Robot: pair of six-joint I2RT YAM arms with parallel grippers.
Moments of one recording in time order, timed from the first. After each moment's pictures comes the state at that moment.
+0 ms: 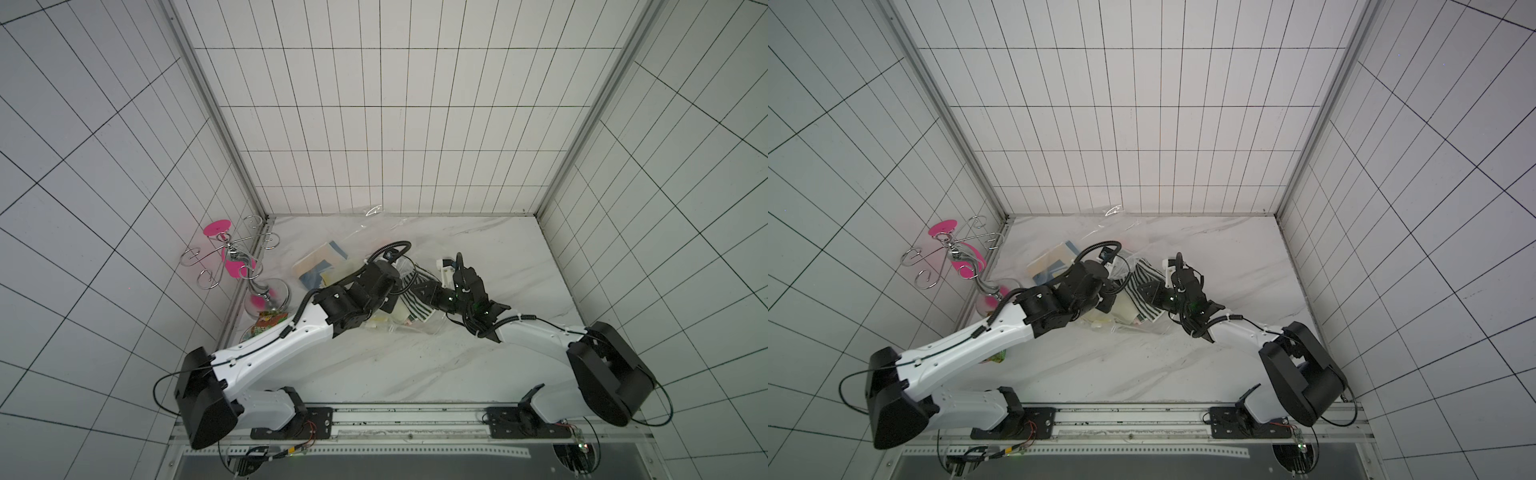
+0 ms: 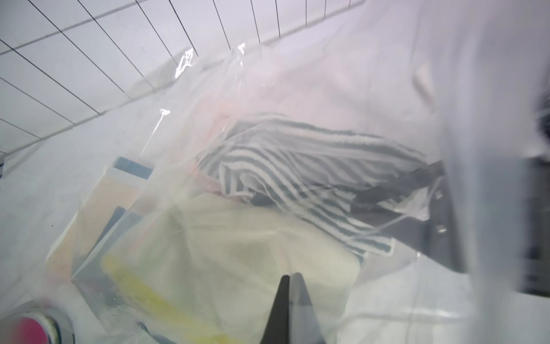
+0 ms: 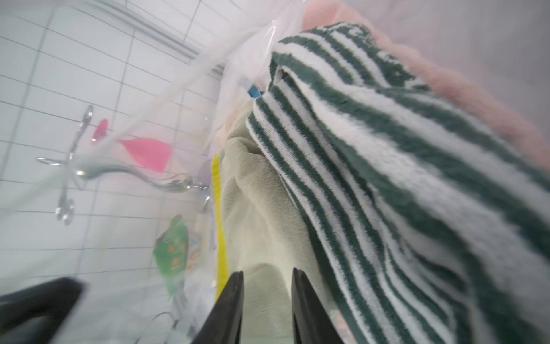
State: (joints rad) left arm -0.85 1.27 1.16 -0.57 -0.30 -0.24; right arm 0.66 1.45 0.66 0.37 -0.22 0.92
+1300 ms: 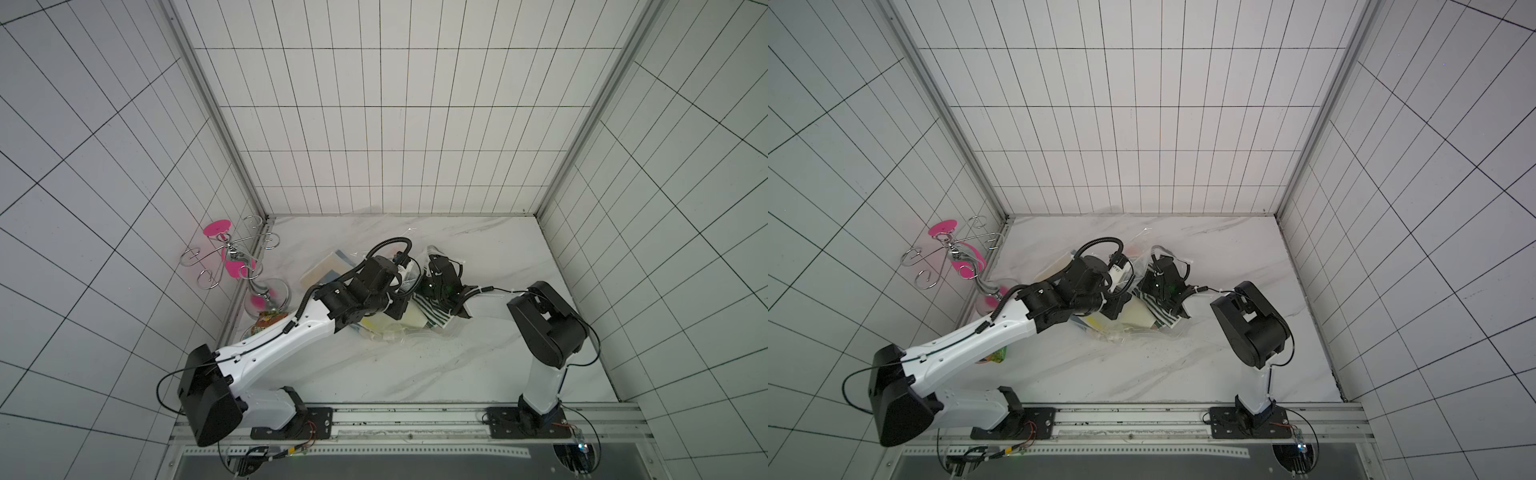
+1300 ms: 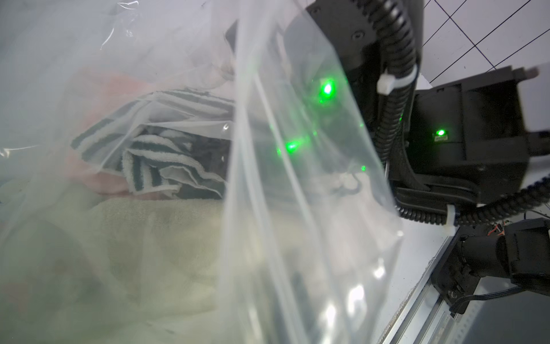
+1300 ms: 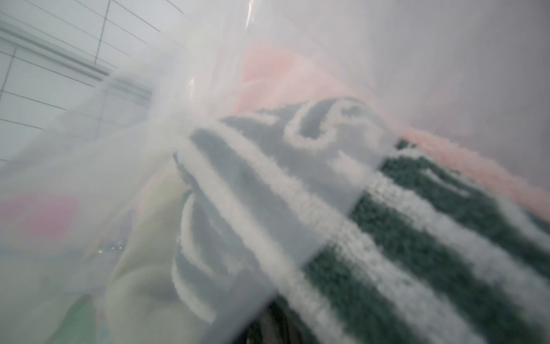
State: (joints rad) left arm -0.83 1.32 1.13 -0.56 0.10 -0.29; right arm 0.59 1.84 0.93 0.37 -0.12 0.90
